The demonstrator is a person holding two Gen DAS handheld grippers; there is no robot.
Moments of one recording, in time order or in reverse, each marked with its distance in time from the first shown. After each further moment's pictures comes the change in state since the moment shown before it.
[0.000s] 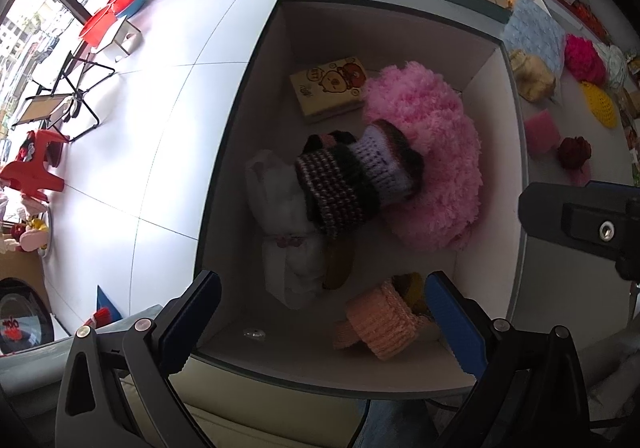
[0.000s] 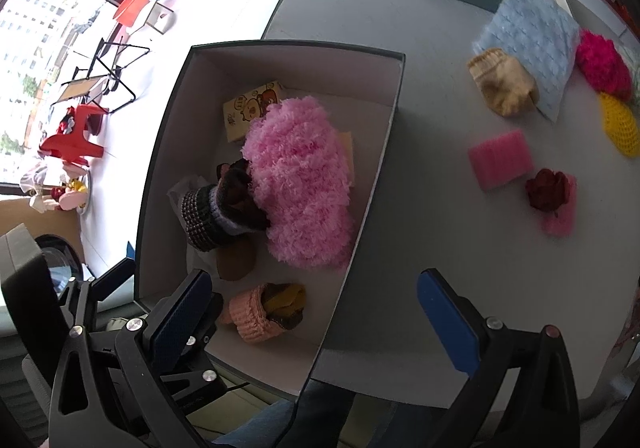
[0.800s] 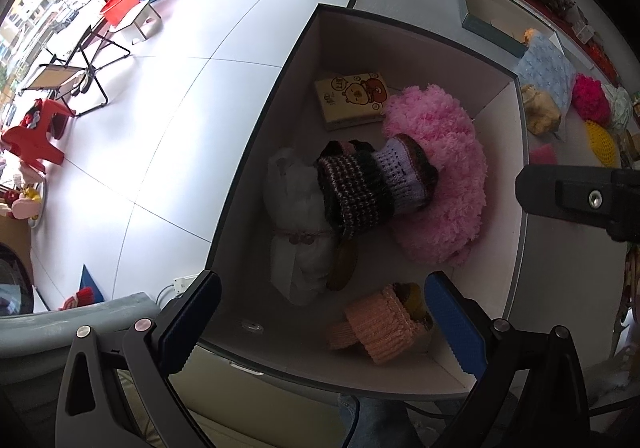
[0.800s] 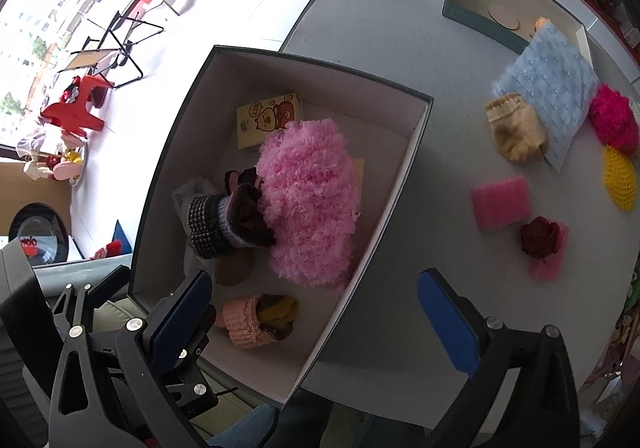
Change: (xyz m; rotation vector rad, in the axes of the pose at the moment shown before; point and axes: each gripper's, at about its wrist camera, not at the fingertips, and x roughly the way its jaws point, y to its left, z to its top) left arm -0.008 0.018 -0.007 -0.111 -0.049 -0.031; right arm -0.007 0.020 0.020 -0.130 0.004 -0.047
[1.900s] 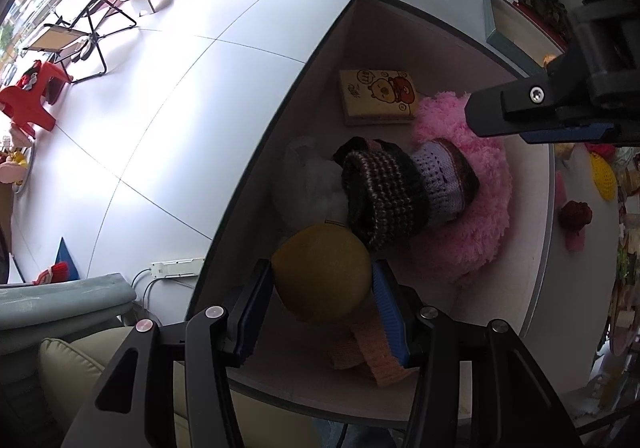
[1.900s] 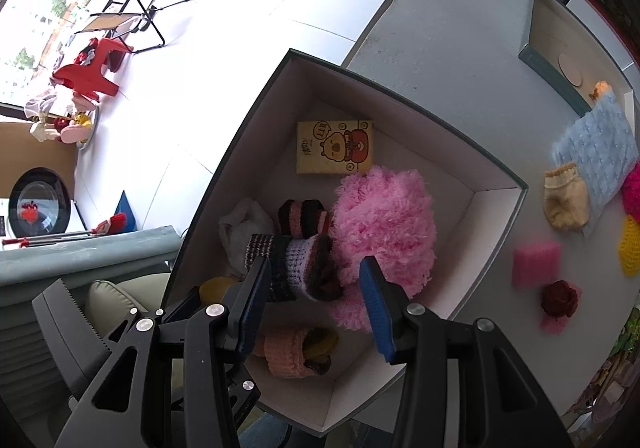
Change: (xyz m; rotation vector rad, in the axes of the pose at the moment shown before) left arm 0.027 0.024 0.002 -0.113 0.010 -0.069; right arm 0.023 0.063 0.054 -0.140 0.070 -0.008
